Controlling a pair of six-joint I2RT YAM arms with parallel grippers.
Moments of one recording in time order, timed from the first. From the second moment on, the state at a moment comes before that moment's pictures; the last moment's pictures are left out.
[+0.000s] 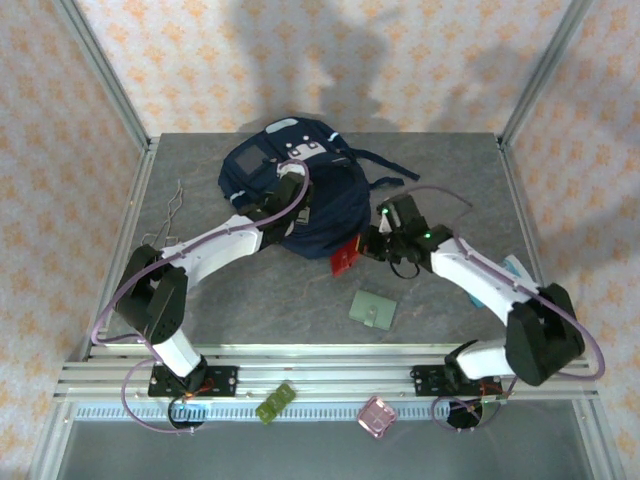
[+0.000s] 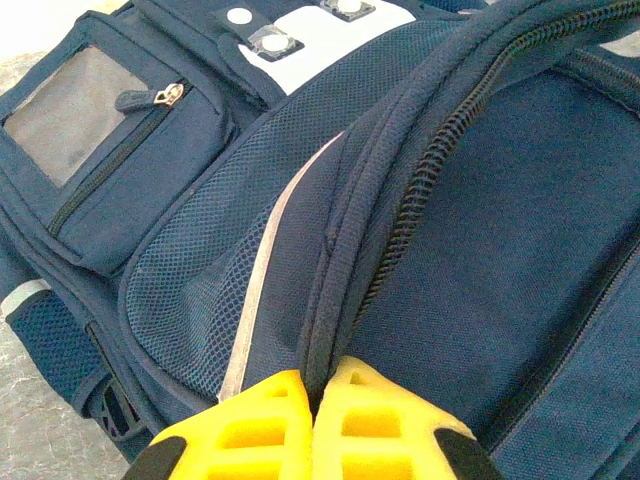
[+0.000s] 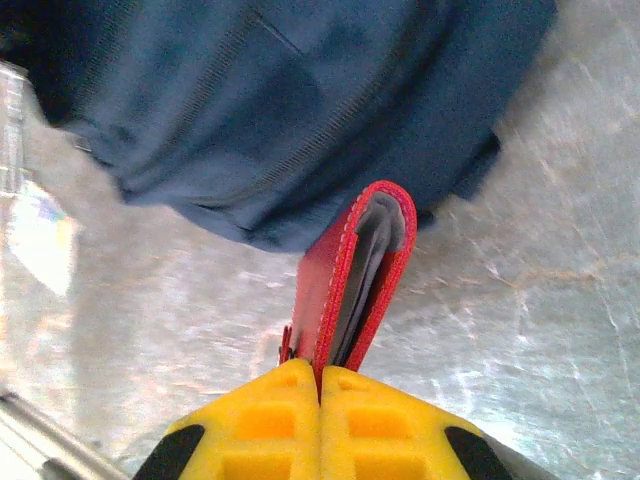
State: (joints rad) left arm -0.57 1.66 1.20 -0.26 -0.44 -0.31; right arm 0.50 1.33 0.92 -0.46 -0.29 0.71
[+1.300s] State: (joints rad) left arm -0.55 1.60 1.23 -0.25 -0.22 -0.41; right arm 0.52 1.81 1.12 0.32 -0.33 1.26
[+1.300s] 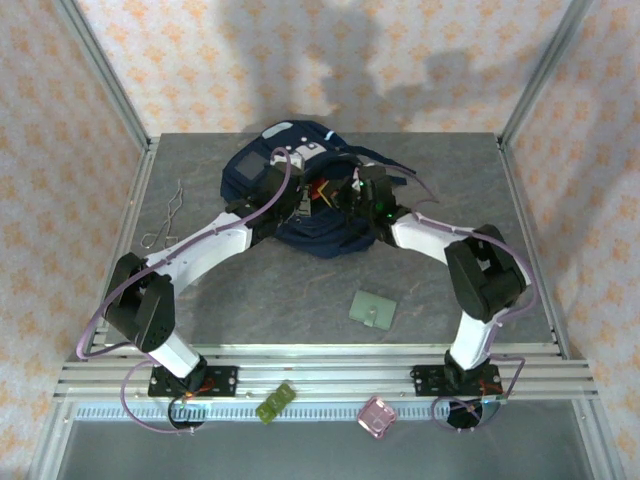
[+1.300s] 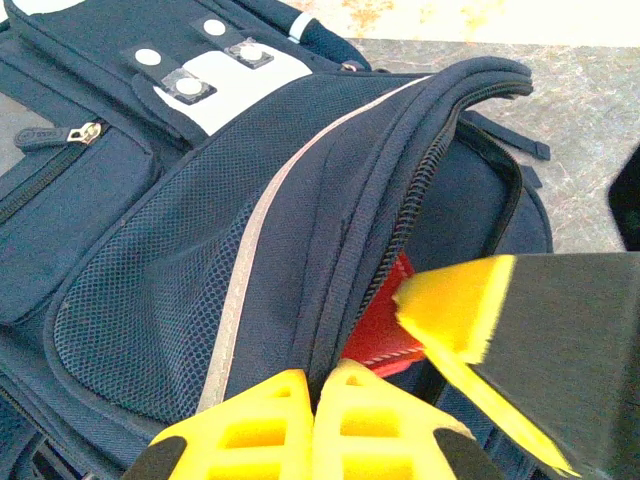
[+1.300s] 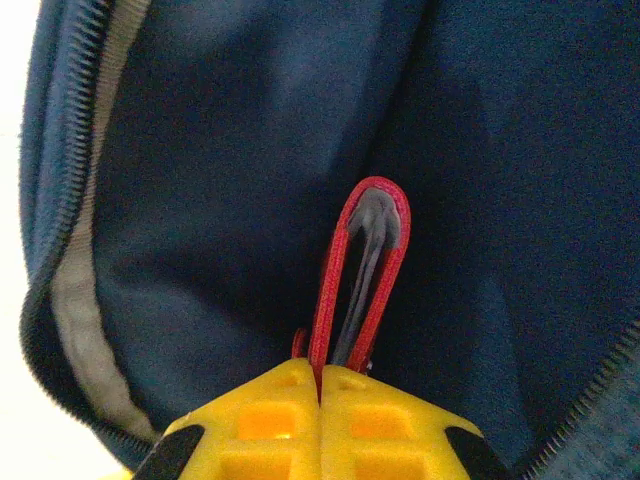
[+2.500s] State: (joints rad) left arm -0.56 1.60 1.22 -0.24 -0.22 -0.42; right arm 0.49 1.39 1.07 -0.33 -0.15 0.87
